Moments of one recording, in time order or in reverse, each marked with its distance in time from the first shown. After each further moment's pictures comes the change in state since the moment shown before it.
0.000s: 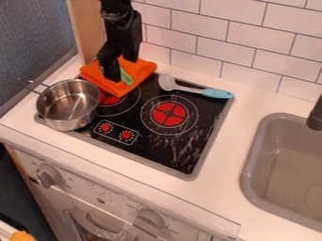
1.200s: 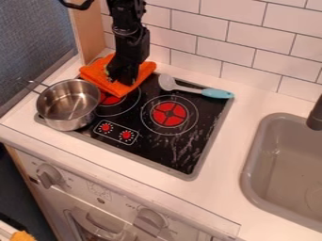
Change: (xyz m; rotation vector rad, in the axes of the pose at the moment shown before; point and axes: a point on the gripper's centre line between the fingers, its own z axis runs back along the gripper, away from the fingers) arm 0.004 0.005 -0.027 -0.039 0.025 0.000
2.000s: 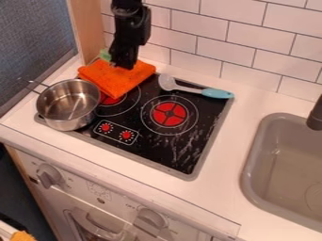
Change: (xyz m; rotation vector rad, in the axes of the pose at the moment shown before) arm 0.005 0.006 0.043 0.052 0.029 0.140
